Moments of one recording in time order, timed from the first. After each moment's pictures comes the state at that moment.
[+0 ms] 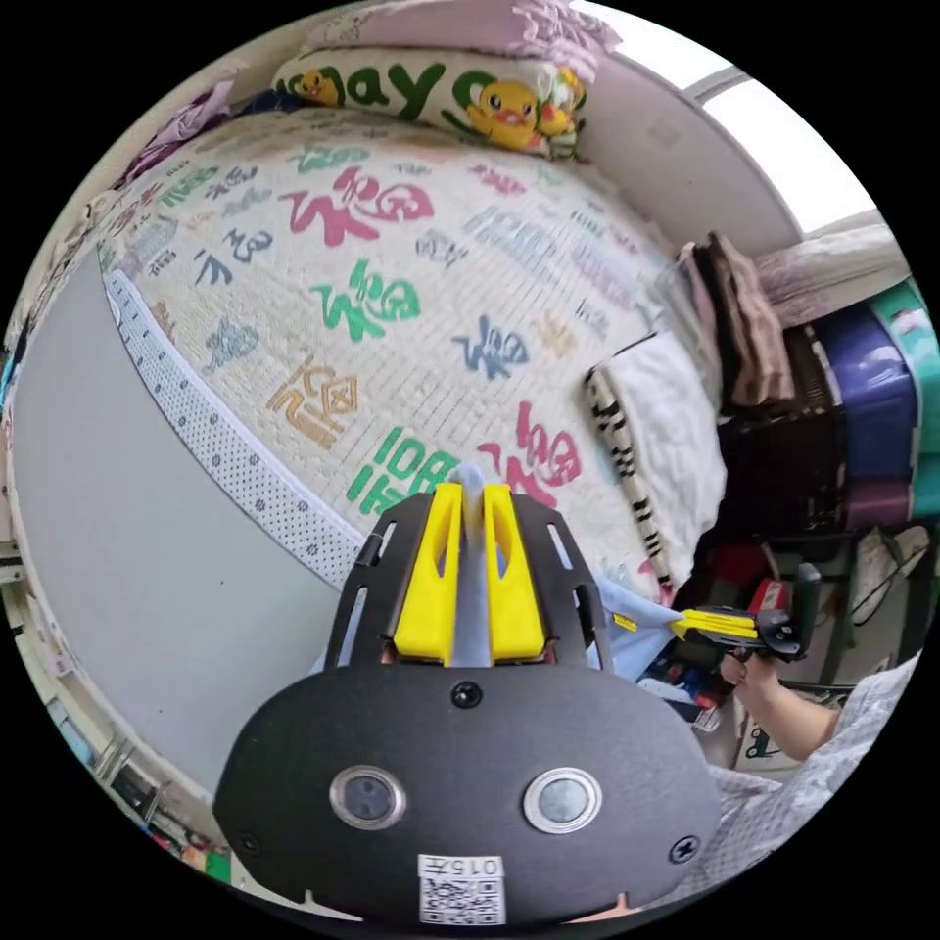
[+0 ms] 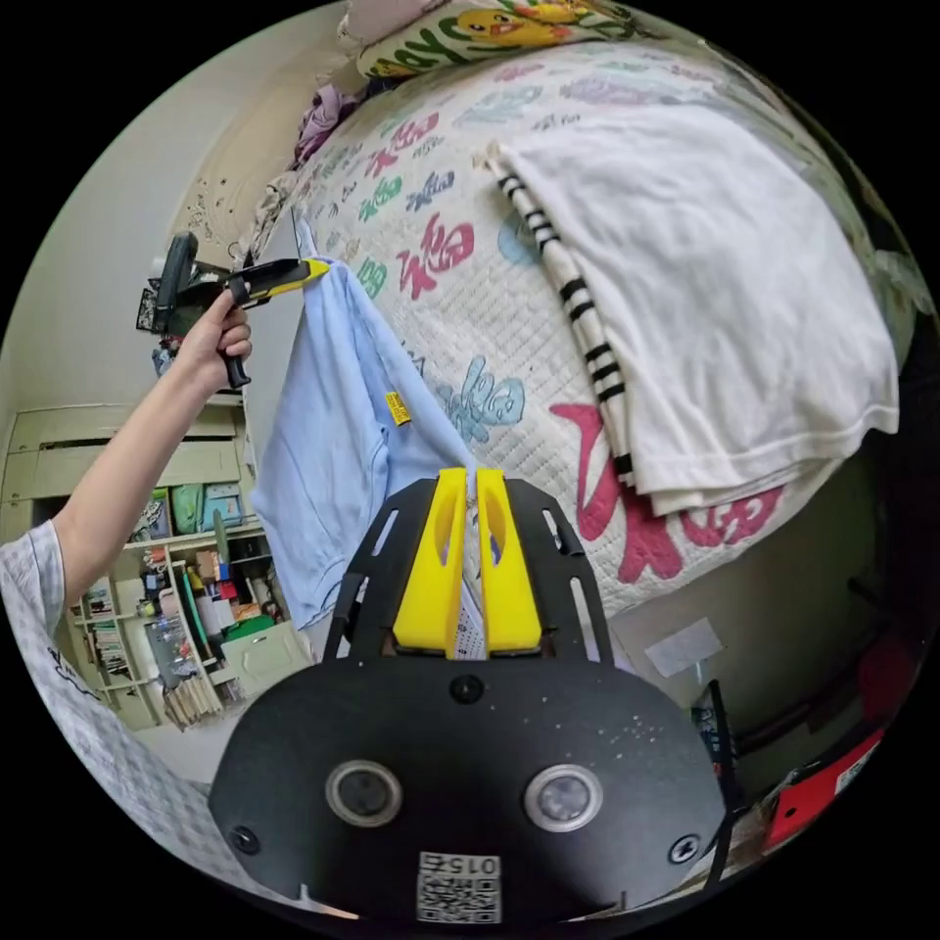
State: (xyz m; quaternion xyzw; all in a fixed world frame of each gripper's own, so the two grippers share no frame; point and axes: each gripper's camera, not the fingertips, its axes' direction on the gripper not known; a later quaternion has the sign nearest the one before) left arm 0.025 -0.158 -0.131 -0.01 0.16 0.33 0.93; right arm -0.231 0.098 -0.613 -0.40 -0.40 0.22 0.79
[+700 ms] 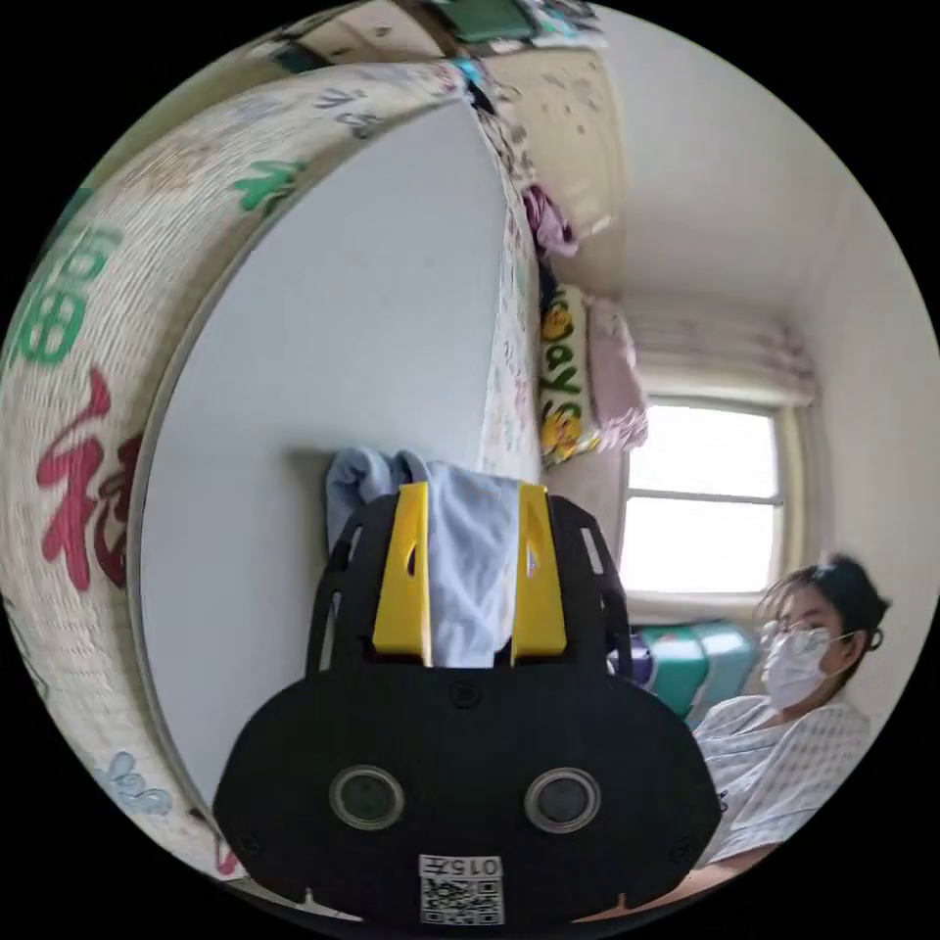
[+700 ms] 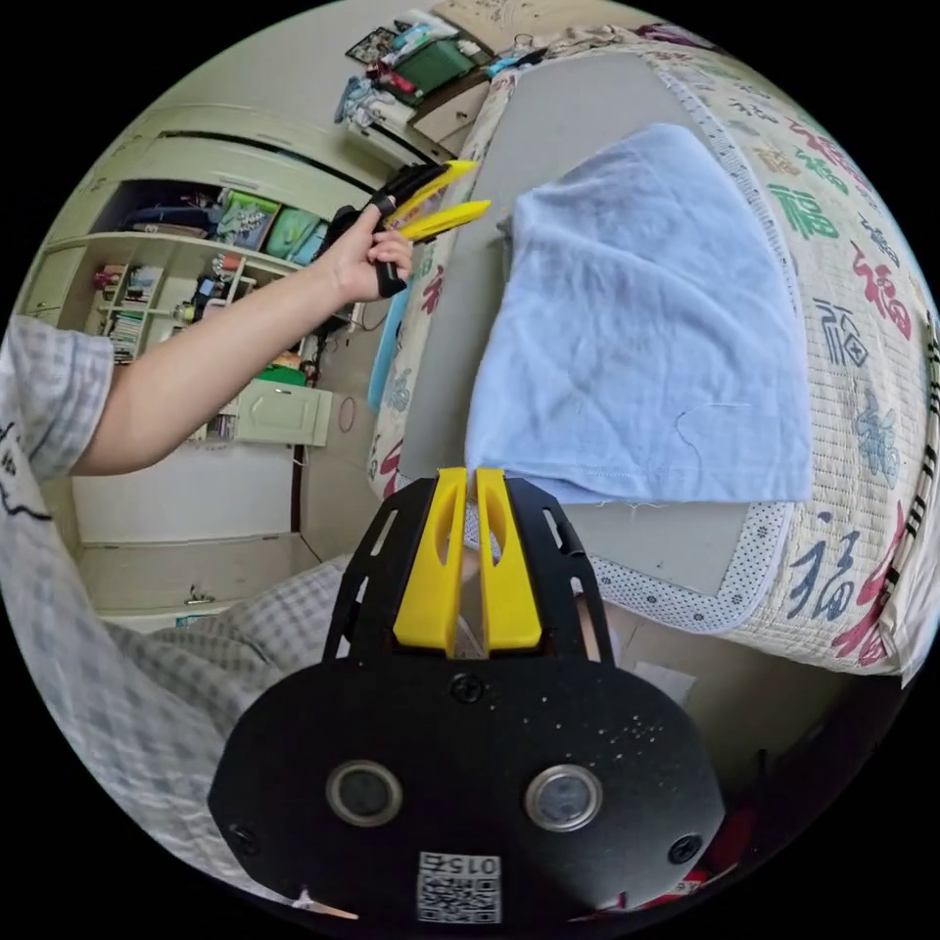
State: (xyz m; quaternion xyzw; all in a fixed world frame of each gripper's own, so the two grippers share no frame) left arm -0.479 -0.002 -0.137 0.12 0.52 -0.18 0.83; right arm -0.577 -0.092 -0.791 -0.40 -0.59 -0.13 0.69
